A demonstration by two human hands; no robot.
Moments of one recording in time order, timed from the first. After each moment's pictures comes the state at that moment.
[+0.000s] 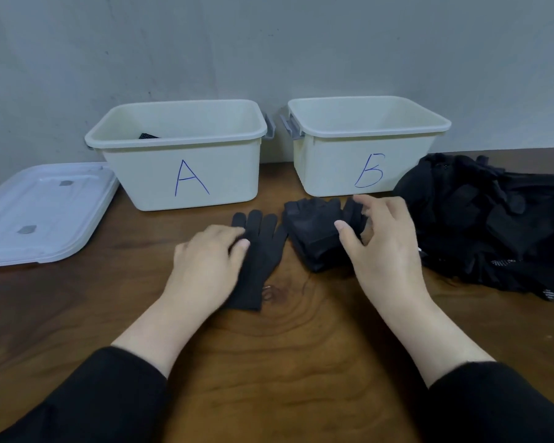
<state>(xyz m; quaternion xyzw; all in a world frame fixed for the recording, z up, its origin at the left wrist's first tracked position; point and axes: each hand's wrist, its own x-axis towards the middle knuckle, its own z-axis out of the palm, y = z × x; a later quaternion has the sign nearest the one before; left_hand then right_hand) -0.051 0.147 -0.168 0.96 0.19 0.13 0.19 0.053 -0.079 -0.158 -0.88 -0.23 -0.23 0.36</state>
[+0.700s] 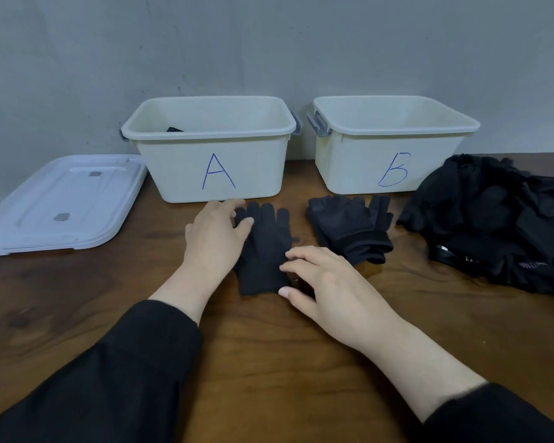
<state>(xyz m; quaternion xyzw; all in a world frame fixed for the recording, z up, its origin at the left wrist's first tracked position) -0.031 0.192 -0.174 0.91 0.25 0.22 0.24 -0.006 -0.032 -0.175 -0.85 -0.49 -0.04 0.20</state>
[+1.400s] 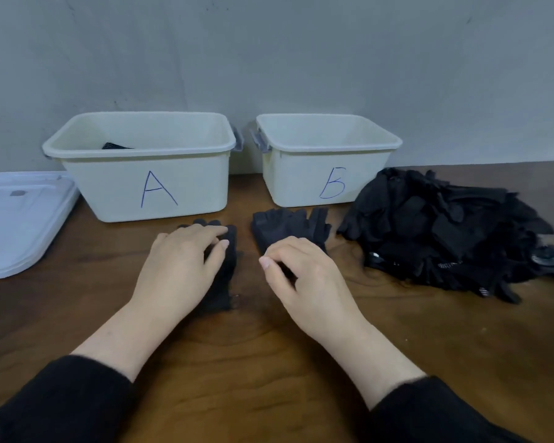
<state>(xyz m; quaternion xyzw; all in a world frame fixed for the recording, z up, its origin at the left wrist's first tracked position) -0.049 0.138 -0.153 0.95 0.09 0.25 0.16 0.007 -0.063 -0.156 -0.83 -0.41 -0.17 0.35</state>
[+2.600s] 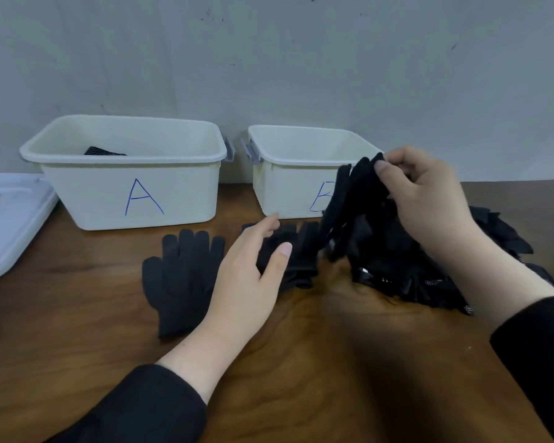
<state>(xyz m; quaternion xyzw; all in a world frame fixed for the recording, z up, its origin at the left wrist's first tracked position) -0.019 0.052 -0.152 0.82 0.03 0.29 0.50 0.096 -0.139 -0.038 -0.82 -0.23 -0.17 0.49</state>
